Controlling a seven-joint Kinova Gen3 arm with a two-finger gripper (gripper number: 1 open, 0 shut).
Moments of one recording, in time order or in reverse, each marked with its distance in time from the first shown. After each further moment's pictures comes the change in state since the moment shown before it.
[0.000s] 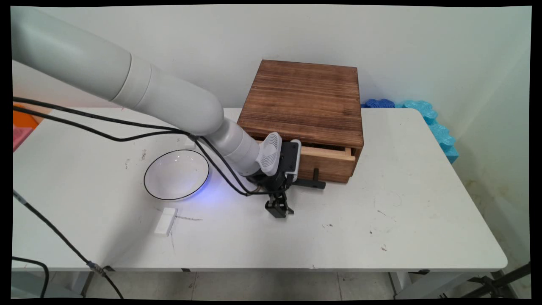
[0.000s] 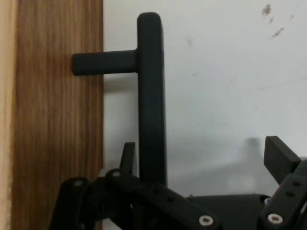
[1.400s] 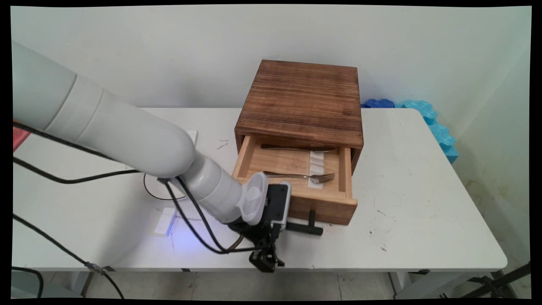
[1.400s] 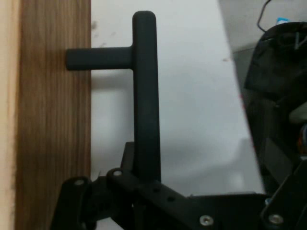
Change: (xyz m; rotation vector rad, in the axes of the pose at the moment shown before) arm 0.006 0.103 -0.034 -0.111 0.010 -0.044
